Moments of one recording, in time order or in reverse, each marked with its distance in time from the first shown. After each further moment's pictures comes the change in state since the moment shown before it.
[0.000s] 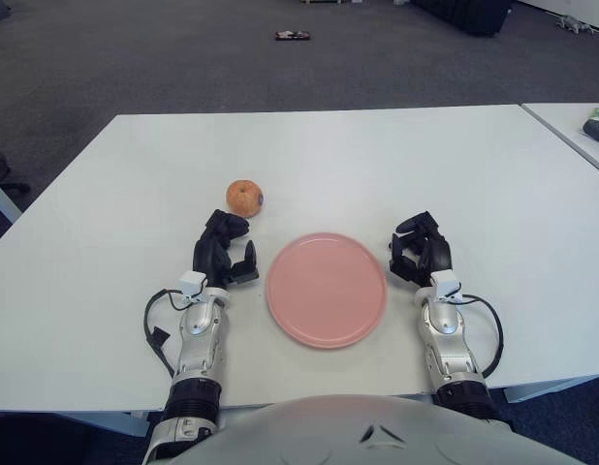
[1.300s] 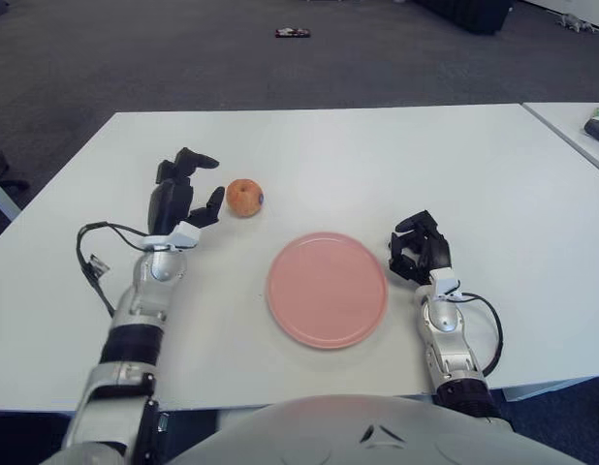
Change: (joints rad) left arm -0.264 0.414 -0.050 0.058 0.619 -0.024 0.340; right arm -0.011 -0.005 0.000 0.004 -0.007 0.010 -0.011
